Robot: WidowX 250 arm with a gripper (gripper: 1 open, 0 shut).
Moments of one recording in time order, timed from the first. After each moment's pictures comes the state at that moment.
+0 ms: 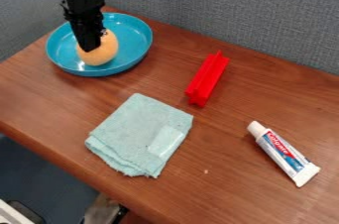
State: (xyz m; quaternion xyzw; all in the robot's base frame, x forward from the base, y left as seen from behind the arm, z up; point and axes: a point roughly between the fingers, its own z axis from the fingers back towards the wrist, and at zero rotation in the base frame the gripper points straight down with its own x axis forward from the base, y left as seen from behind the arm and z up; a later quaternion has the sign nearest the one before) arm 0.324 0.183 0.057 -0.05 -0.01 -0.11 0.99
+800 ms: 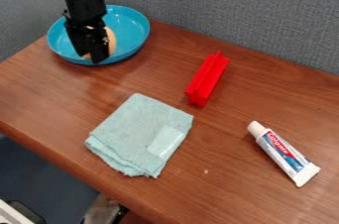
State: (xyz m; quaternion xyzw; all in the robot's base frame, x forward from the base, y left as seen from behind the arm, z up) arm 0.317 0.174 0.050 -0.07 0.00 -0.11 0.99
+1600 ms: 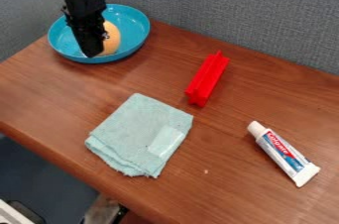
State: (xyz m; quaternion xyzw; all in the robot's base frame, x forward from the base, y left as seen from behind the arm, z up) arm 0.309 0.162 0.068 -0.08 -0.02 -0.12 0.99
